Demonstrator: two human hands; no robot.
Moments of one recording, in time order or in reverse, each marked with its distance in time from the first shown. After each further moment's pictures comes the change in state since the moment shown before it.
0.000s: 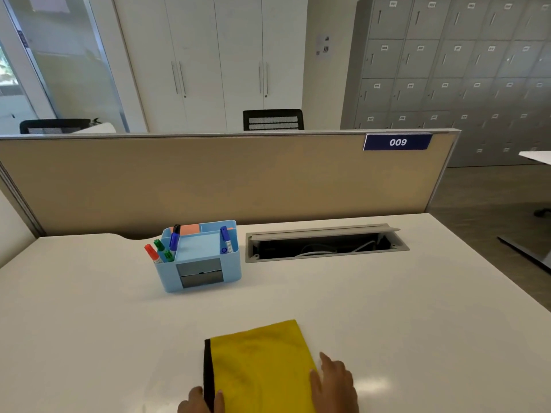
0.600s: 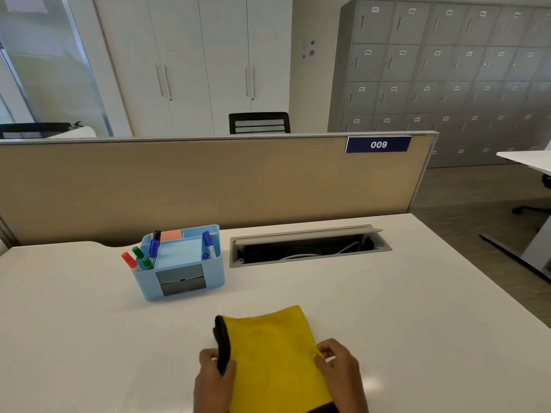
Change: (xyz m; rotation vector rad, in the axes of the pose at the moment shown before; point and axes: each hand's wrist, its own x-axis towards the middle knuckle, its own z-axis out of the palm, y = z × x) left_hand 0.023 0.143 0.035 -0.101 -0.178 -0.150; right_hand 0.018 0.022 -0.046 0.426 0.061 -0.018
